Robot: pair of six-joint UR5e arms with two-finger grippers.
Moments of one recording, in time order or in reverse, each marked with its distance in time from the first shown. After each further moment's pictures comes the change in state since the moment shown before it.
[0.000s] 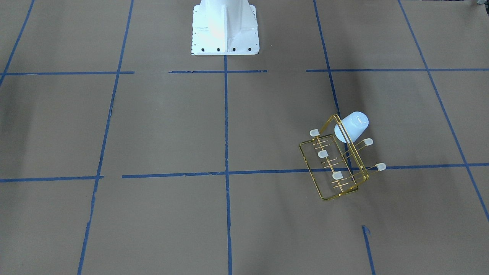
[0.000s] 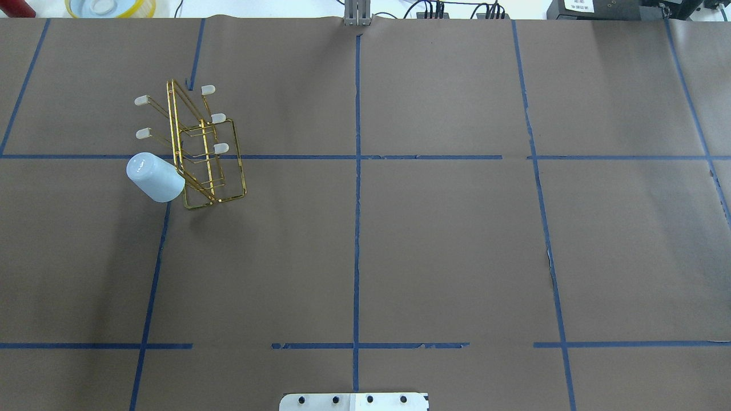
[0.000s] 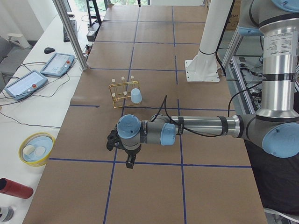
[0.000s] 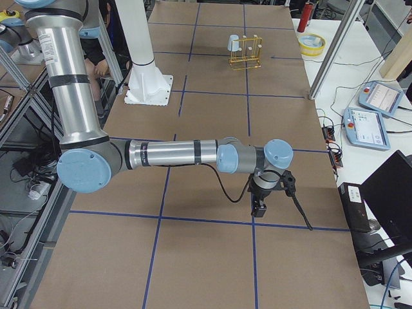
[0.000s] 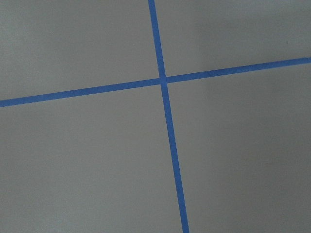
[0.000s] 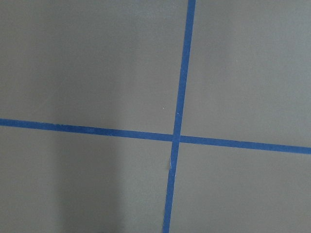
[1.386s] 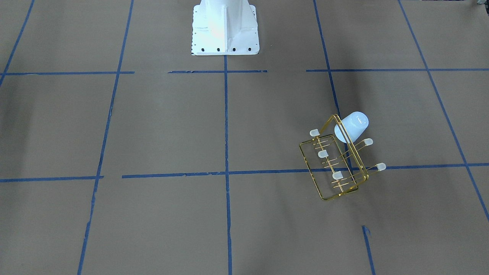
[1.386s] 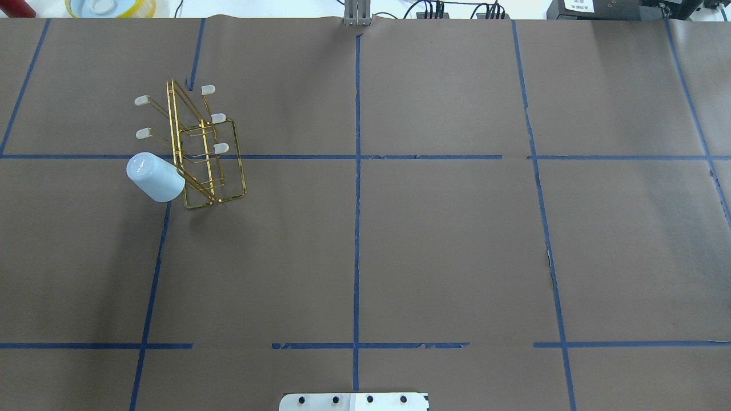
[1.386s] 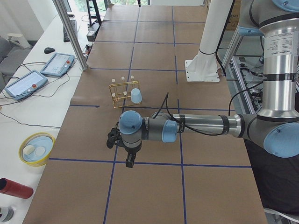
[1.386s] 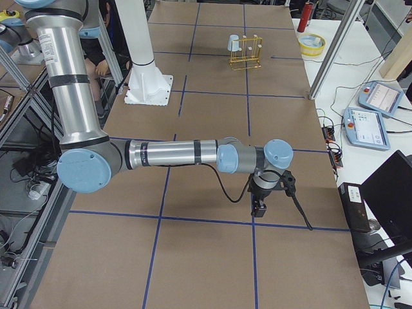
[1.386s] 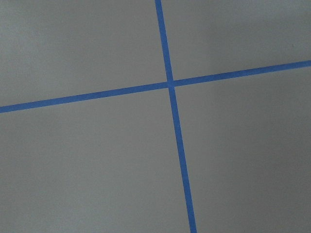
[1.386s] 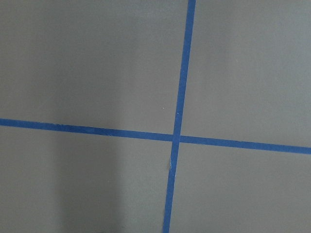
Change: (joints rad) left arm -0.003 0.010 -0.039 0.011 0.041 -0.002; right arm 0.000 0.000 0.000 0.000 0.000 0.000
